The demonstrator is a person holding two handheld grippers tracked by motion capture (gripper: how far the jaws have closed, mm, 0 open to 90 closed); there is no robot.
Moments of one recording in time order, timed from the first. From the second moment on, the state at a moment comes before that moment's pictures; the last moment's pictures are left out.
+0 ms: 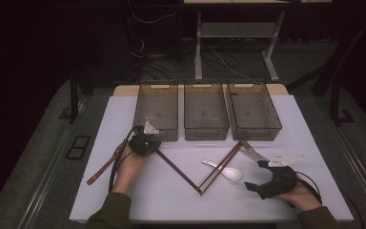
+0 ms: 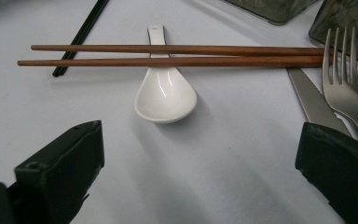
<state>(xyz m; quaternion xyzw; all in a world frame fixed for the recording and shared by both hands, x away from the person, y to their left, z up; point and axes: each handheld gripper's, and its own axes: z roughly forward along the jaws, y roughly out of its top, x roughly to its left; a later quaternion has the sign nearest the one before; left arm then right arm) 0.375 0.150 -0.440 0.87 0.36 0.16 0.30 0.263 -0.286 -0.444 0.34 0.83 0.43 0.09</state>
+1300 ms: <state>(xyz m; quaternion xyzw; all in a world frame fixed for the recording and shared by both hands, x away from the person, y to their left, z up) 0.352 0.183 -0.433 0.88 0.37 0.14 0.27 0.263 -0.288 -0.442 0.34 0.83 0.43 0.09</state>
